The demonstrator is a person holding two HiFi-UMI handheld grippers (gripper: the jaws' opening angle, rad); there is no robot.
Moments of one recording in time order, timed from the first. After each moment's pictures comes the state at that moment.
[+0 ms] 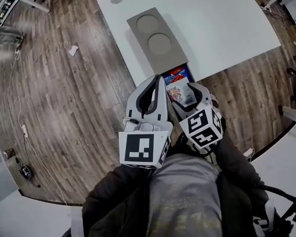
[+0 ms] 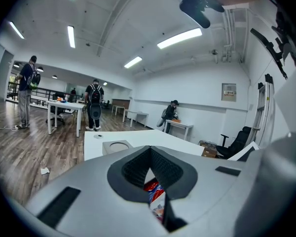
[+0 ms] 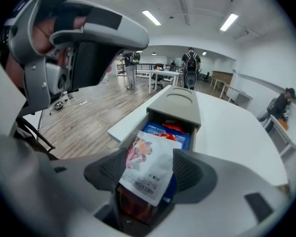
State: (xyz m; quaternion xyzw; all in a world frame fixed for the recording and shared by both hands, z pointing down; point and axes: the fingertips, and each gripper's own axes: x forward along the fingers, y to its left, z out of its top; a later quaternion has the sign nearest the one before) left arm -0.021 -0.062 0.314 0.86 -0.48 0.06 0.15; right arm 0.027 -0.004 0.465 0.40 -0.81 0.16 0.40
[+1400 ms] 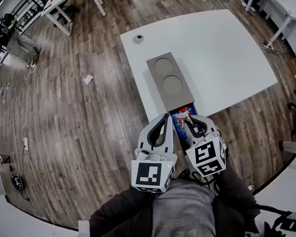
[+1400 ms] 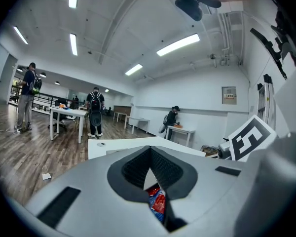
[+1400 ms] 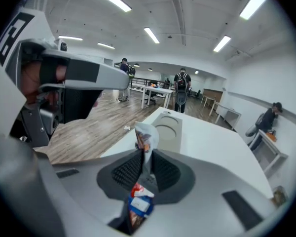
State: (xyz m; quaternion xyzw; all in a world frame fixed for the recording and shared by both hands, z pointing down) left arm -0.033 -0.047 0.291 0.86 -0.49 0.04 0.12; right arm 0.029 -0.031 0.389 0.45 -0.82 0.09 0.34
